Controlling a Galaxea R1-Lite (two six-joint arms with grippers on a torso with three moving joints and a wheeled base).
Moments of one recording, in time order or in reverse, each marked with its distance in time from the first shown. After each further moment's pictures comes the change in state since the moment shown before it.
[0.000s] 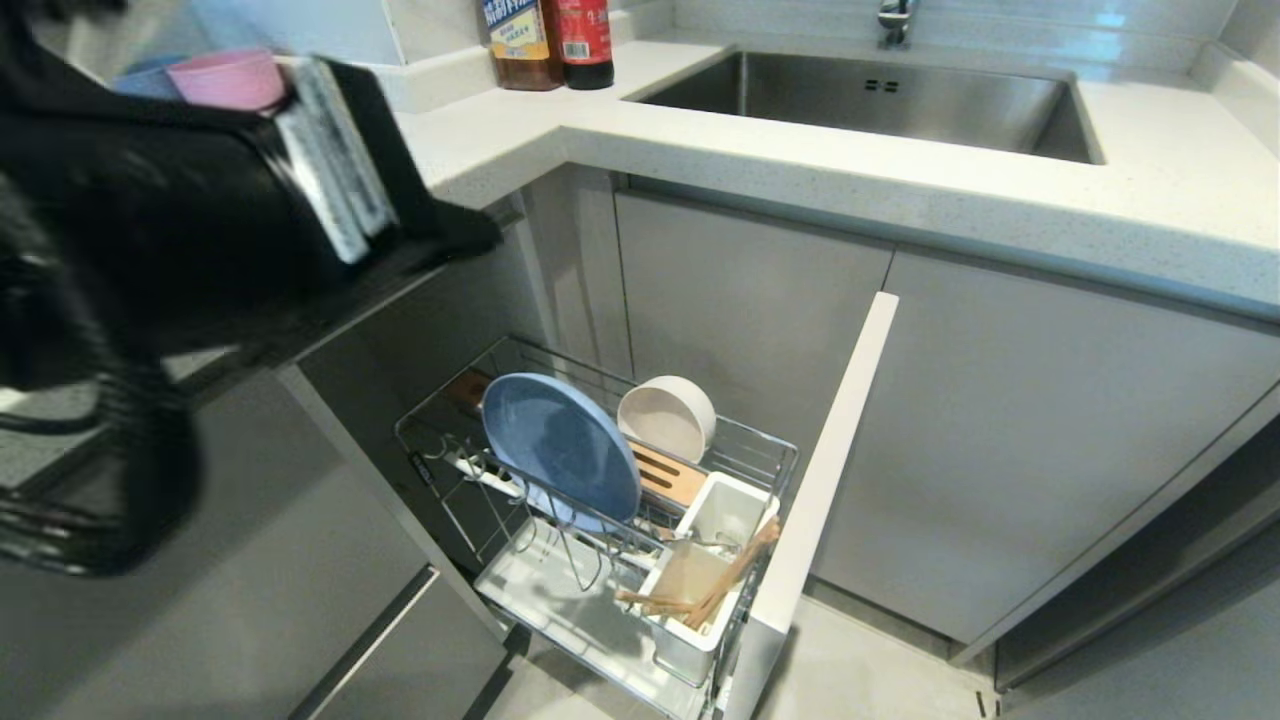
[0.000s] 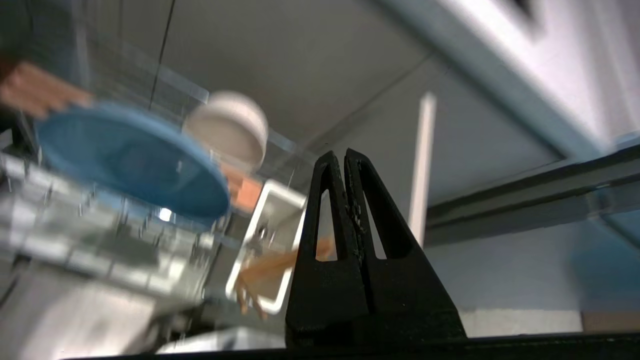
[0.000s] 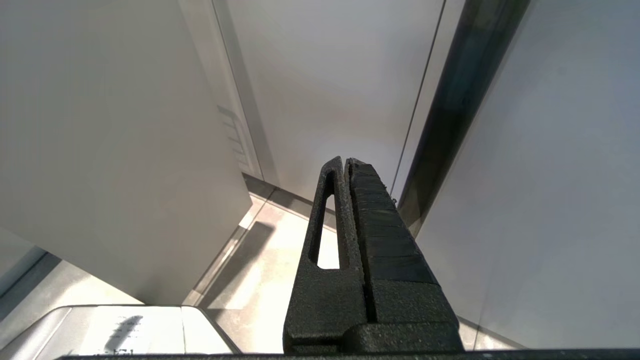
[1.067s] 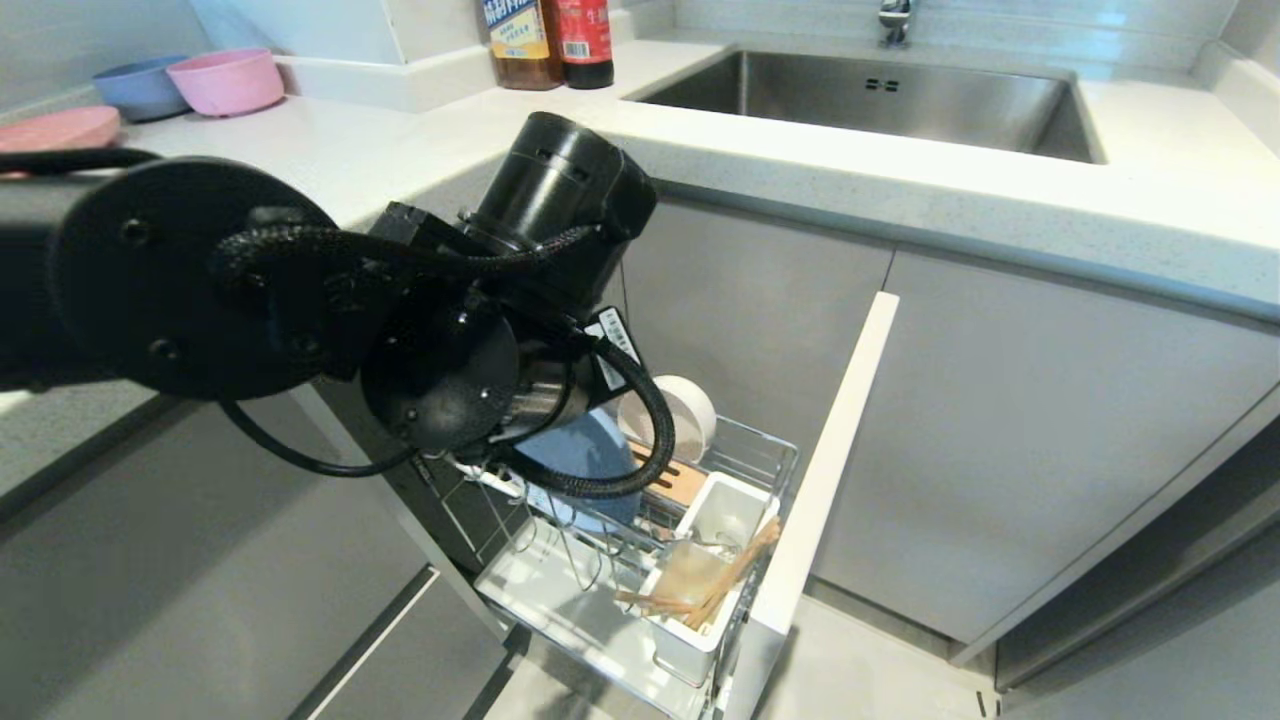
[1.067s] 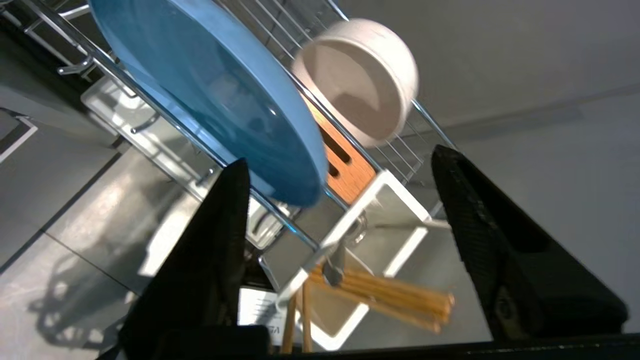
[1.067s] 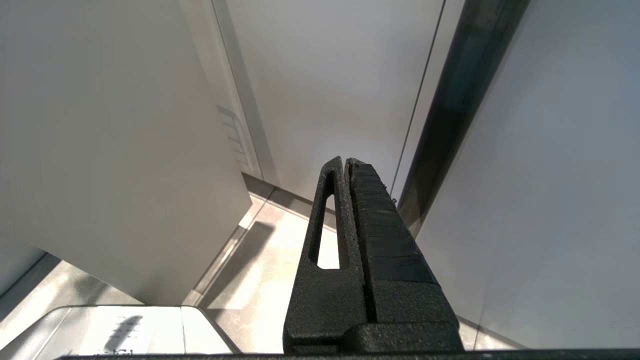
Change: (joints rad) left arm 0.180 0.413 -0.187 0.237 0.054 -0.300; right arm 0.000 0.000 0.000 0.000 0.000 0.000
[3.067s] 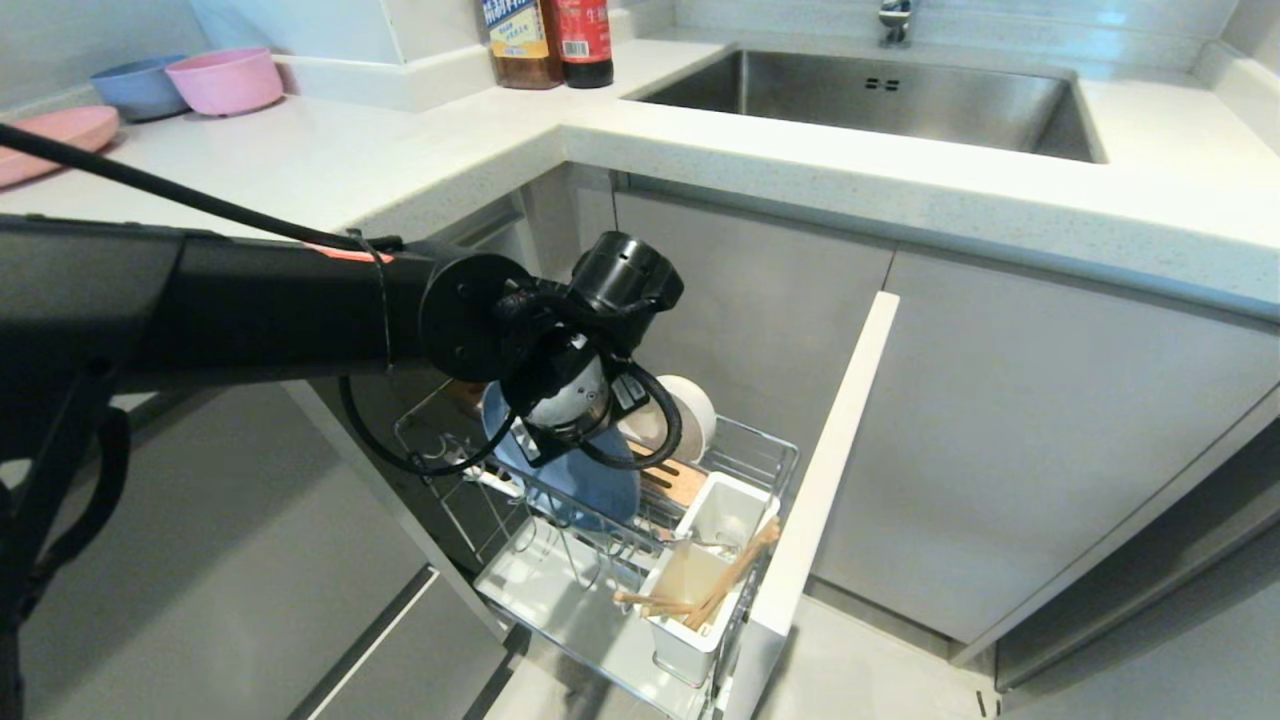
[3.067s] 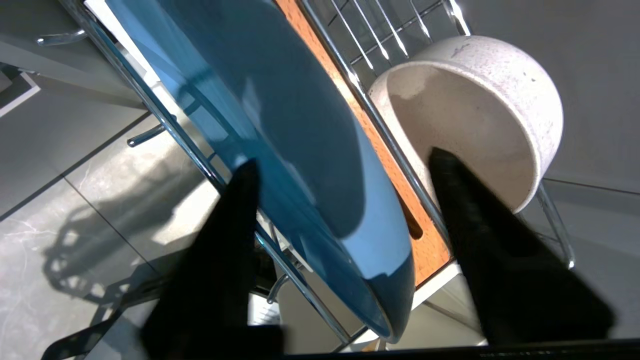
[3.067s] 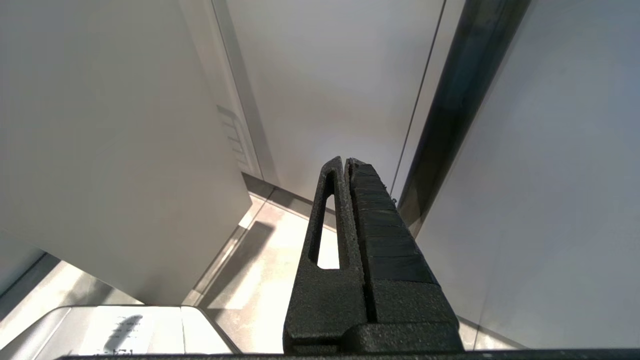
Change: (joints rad) left arm 0.149 0.253 -0.146 0.072 -0.068 -0.115; right arm 0.000 0.000 0.000 0.000 0.000 0.000
